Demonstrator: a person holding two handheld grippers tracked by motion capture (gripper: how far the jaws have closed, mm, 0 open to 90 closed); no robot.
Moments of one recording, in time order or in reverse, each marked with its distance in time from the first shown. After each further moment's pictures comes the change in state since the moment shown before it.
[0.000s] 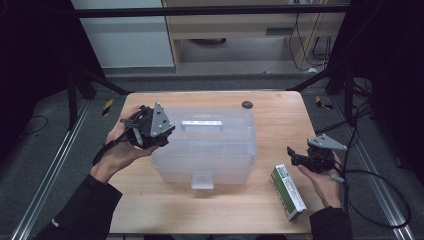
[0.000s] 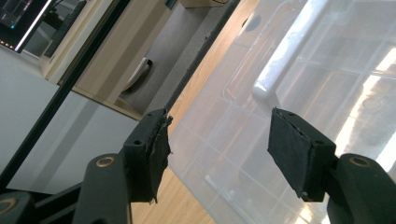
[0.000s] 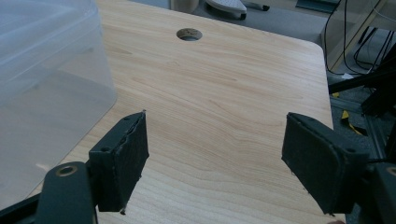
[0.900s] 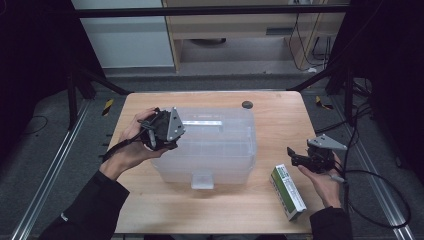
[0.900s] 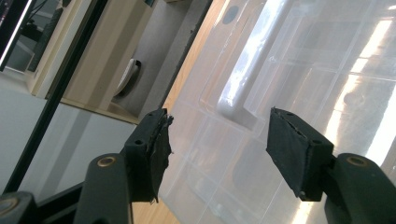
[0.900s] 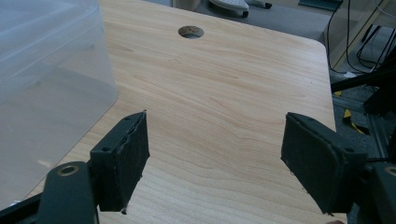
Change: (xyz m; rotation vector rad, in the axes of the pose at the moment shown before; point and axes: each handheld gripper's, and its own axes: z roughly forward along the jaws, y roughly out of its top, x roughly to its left) left arm -0.014 0.015 0.018 0.046 -0.045 0.129; right arm 0.000 0.000 0.000 0.011 0.010 0.000
